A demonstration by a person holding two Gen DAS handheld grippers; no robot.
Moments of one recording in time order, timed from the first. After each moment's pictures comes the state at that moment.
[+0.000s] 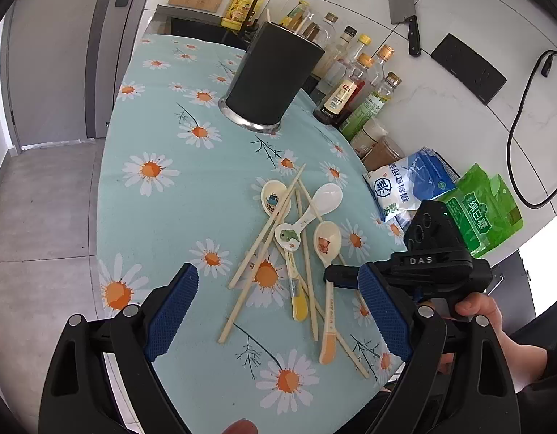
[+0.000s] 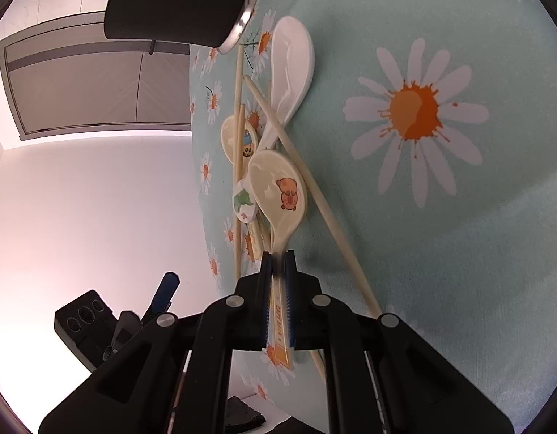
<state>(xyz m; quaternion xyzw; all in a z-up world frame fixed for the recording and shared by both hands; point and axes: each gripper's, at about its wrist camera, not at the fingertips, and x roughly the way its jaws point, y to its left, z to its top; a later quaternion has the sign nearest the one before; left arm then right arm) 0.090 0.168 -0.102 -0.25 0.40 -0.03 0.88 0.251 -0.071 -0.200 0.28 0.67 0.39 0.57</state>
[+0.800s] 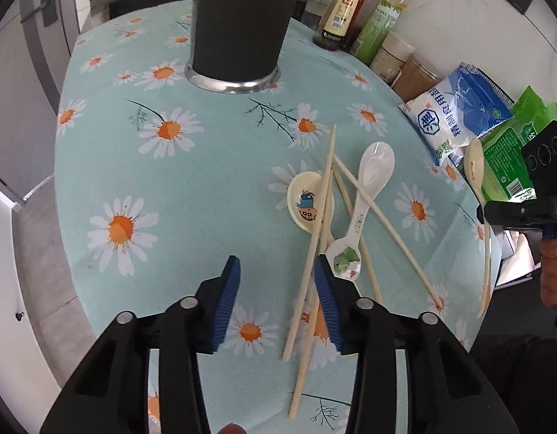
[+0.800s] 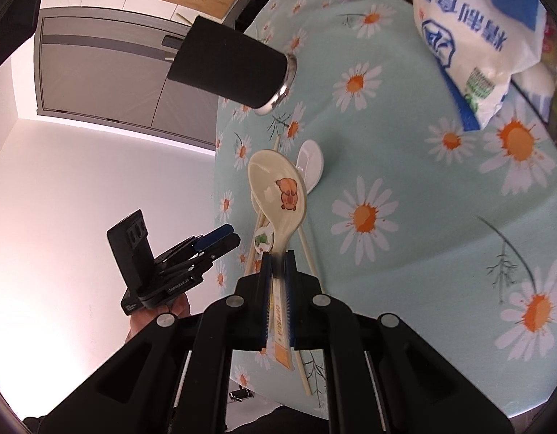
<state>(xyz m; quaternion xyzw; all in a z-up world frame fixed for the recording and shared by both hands) 0.196 0.169 -0.137 -0.10 0.54 -0.07 0.83 0.281 -0.130 -0.127 0.24 0.60 0.41 0.64</state>
